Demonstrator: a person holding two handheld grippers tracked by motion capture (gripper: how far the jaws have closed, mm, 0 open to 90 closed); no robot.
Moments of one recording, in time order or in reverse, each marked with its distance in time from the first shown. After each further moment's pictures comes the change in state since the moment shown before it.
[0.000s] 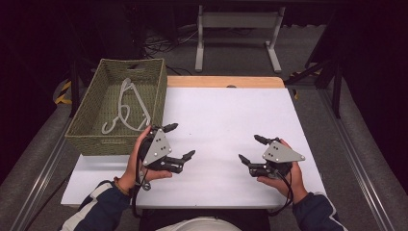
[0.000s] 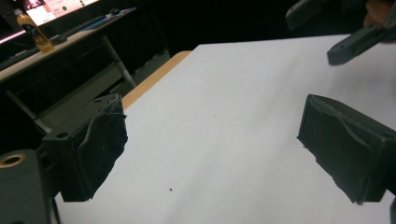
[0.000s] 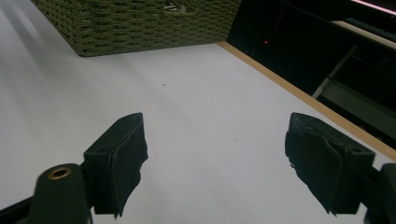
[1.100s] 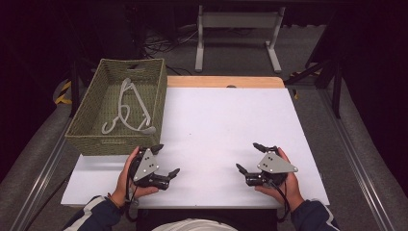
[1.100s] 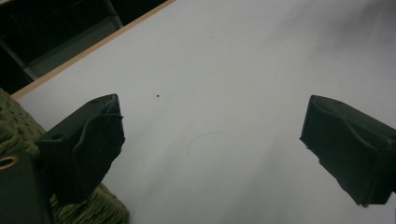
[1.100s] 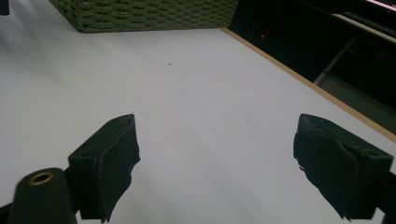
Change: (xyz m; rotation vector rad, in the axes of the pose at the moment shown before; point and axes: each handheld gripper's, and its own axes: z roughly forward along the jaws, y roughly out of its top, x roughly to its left) left arm -0.010 -0.080 -0.019 0.106 0.007 -0.090; right arm 0.020 -0.024 0.006 0.019 -0.026 -0.018
